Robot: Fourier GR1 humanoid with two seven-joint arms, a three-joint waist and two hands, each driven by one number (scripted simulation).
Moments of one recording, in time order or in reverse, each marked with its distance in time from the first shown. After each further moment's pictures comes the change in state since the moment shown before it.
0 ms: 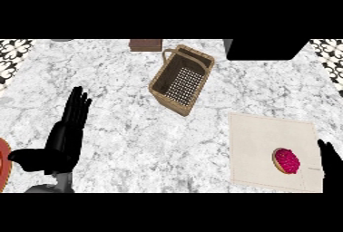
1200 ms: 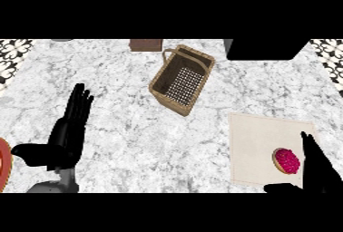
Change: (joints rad) left arm -0.019 -0.093 0.076 -0.001 -0.088 -0.074 0.043; right arm -0.102 0.124 -0.115 0.268 0.006 -0.004 -0.155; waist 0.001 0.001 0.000
